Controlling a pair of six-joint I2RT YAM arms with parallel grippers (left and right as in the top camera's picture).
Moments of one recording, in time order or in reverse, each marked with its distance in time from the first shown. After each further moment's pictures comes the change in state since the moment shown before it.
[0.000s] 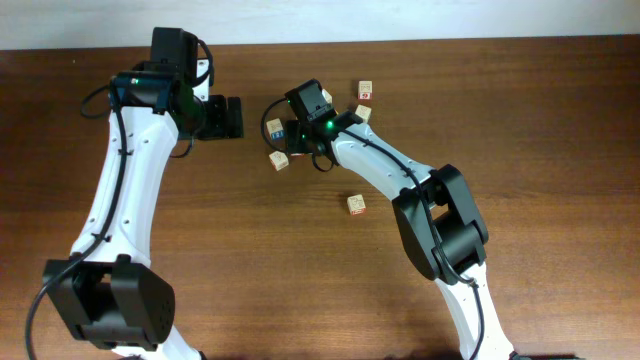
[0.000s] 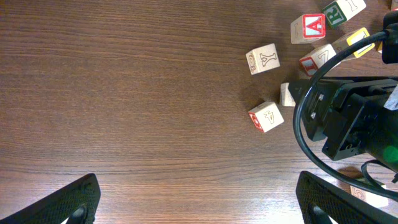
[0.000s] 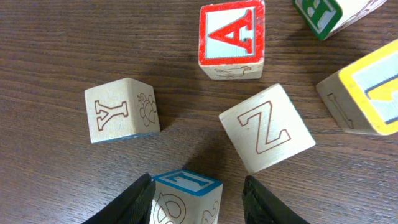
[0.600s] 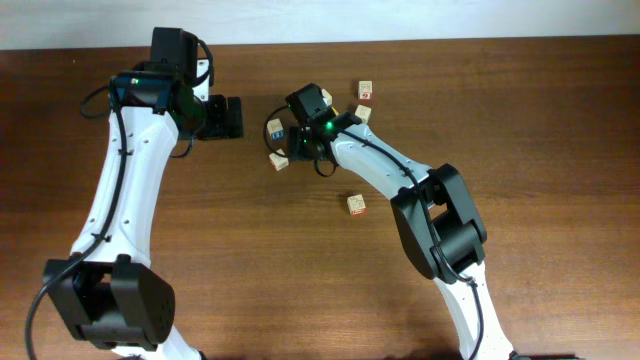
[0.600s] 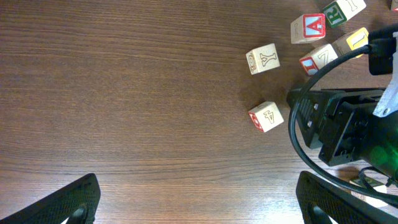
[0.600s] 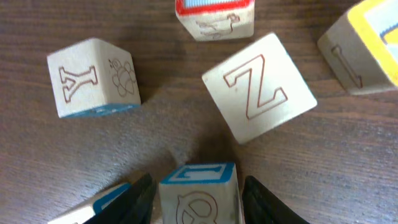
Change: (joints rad) left arm 0.000 0.000 0.000 0.000 0.000 0.000; right arm 0.000 0.010 0.000 -0.073 -0.019 0.021
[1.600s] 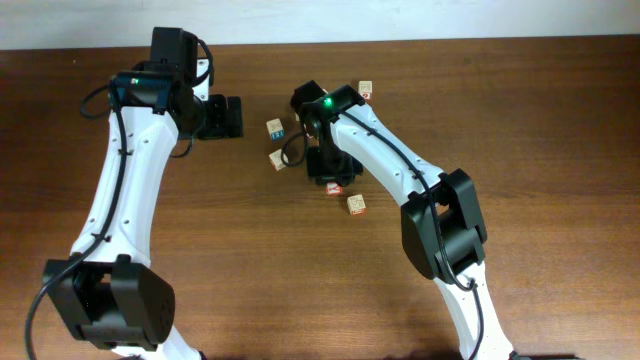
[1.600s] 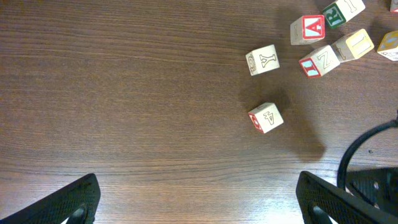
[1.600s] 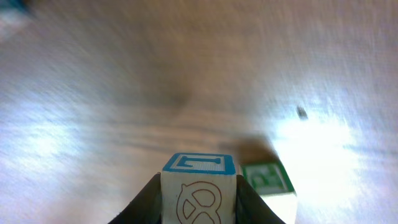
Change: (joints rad) left arm 0.000 0.000 0.000 0.002 0.000 0.000; right arm 0.000 -0.001 0.240 -0.786 -0.018 -0.024
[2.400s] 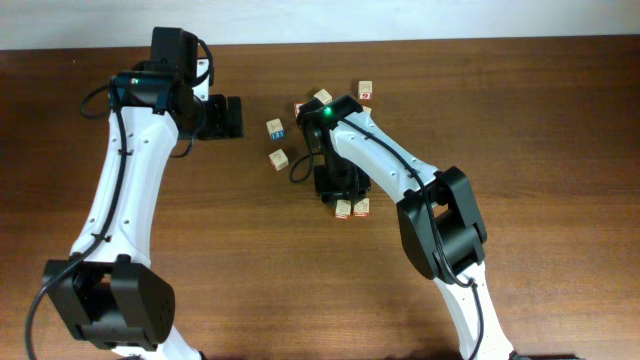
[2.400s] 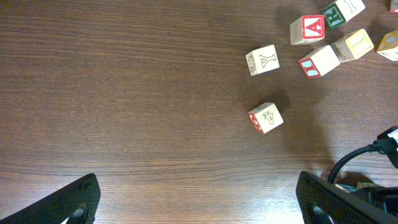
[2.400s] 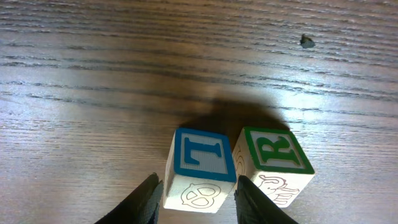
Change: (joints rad) left arm 0.000 0.000 0.000 0.000 0.000 0.000; right arm 0.001 0.000 -0.094 -0.063 -0.023 -0.014
